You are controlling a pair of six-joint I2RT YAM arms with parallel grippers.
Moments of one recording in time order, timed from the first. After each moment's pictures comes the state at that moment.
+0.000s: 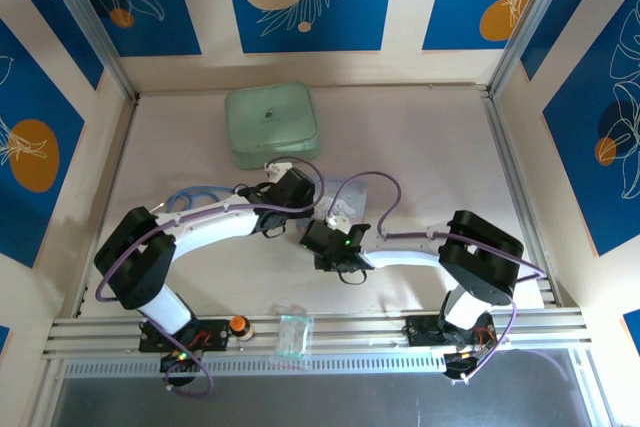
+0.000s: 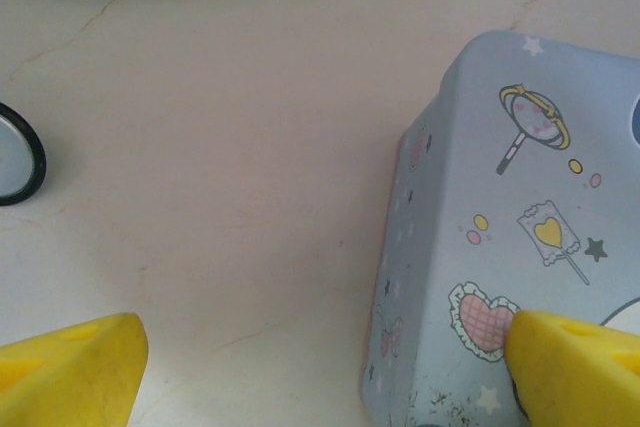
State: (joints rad) left arm -0.82 1.60 0.99 -0.41 -0.41 -0.75; right arm 1.11 1.64 0.83 -0.46 0.23 1.05
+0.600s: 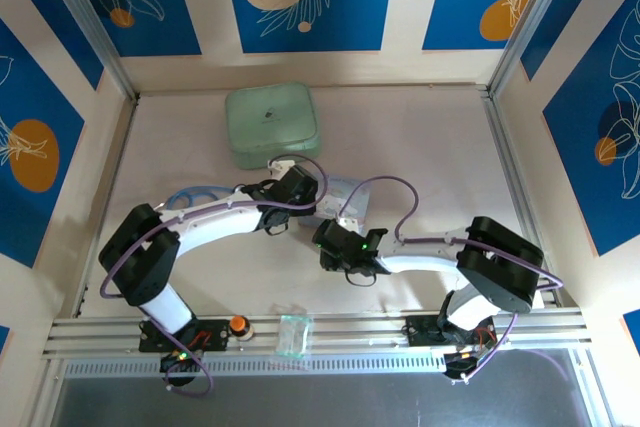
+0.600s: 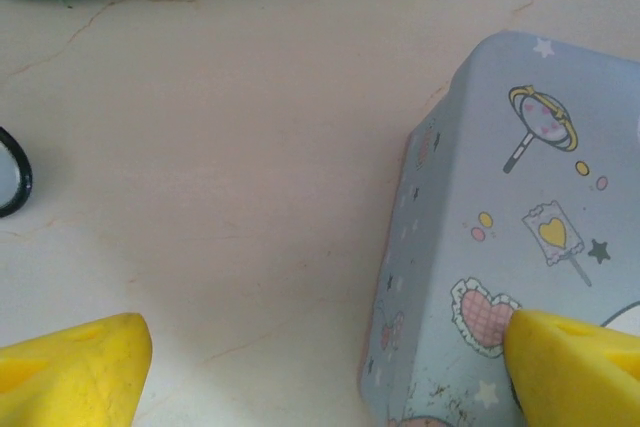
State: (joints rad) left arm -0.82 1.62 1.03 -0.43 -0.41 -0.73; right arm 1.08 1.53 0.69 -0.31 0.17 1.08
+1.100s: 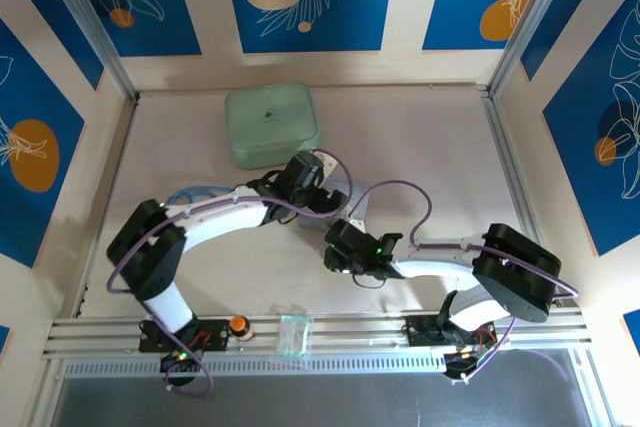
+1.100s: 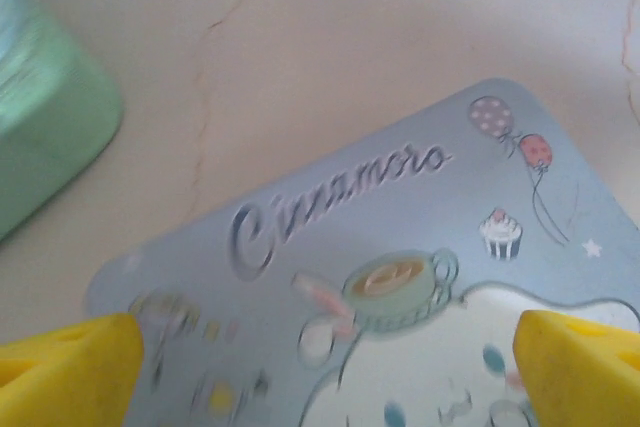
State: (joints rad) left arm -0.82 1.71 1.12 -0.16 -0.09 -0.06; right arm 1.03 1.42 0.58 -0.21 0.10 1.06
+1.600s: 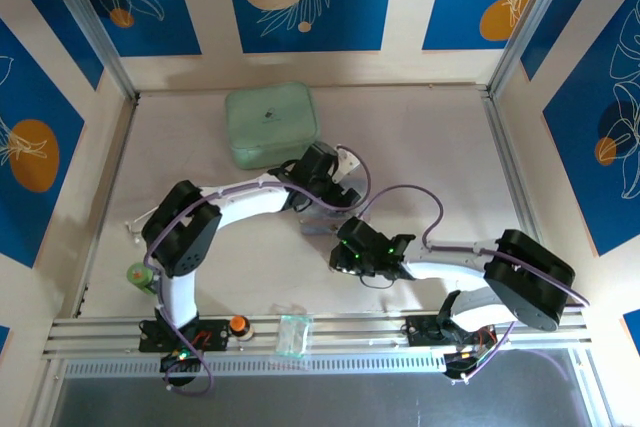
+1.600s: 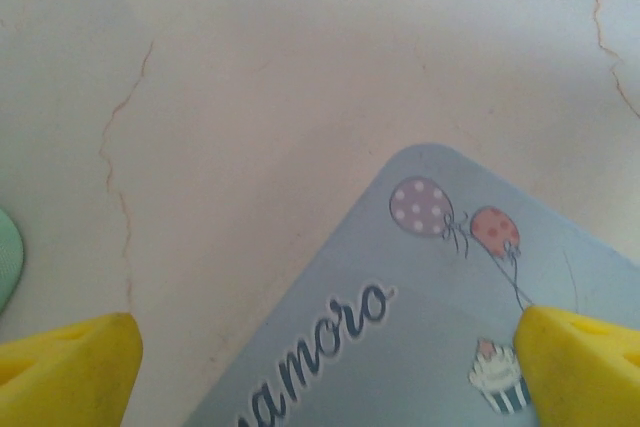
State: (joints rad) left arm -0.79 1.87 1.23 -0.11 0.03 0.09; right arm 0.96 1.35 0.49 -0.15 -0.02 1.11
